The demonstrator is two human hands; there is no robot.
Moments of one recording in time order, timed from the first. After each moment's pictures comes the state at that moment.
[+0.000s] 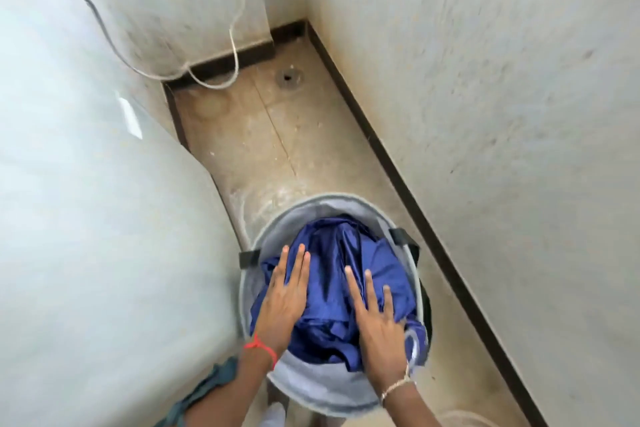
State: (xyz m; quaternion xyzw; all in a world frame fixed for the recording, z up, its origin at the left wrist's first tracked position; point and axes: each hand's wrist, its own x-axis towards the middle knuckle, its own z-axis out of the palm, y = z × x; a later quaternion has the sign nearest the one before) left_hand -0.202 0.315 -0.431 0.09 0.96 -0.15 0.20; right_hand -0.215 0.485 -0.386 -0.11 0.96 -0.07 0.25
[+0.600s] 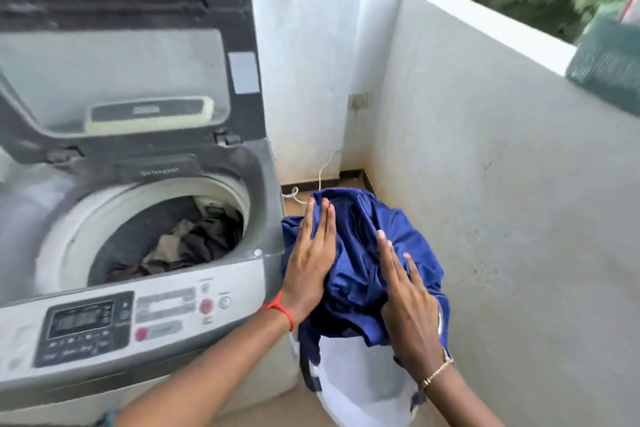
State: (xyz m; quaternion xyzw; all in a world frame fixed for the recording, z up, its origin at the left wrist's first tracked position) left_hand -0.147 0.253 0.010 -0.05 0.97 0.03 -0.24; right_hand -0.168 0.410 0.008 -0.28 0.94 -0.14 -0.15
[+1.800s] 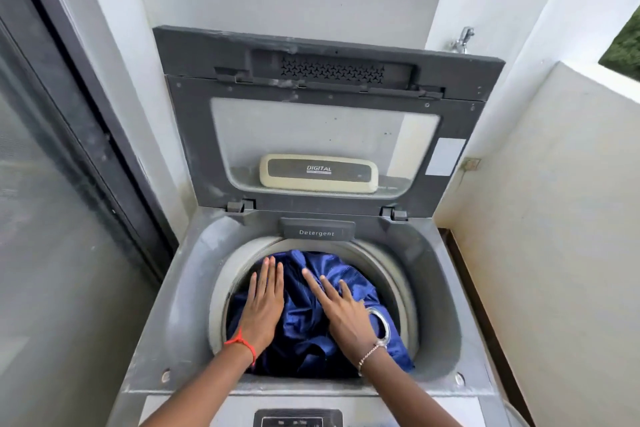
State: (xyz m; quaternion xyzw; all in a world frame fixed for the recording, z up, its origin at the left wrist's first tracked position) left_hand -0.013 -0.115 -0.050 -0.23 0.97 -0.07 0.07; right_hand -0.126 0.018 -0.023 -0.53 0.84 -0.05 0.06
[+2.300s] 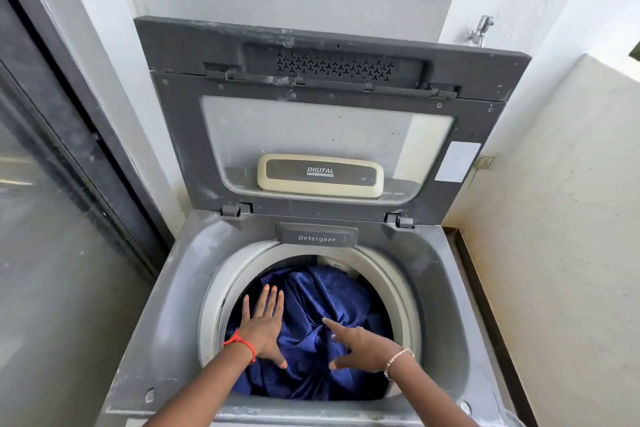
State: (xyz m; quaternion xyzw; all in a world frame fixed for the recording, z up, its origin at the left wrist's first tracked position) left_hand -0.037 -0.127 -0.059 -0.26 0.91 0.11 0.32; right_hand -0.178 0.035 -0.055 -0.47 0.76 -0.06 0.45
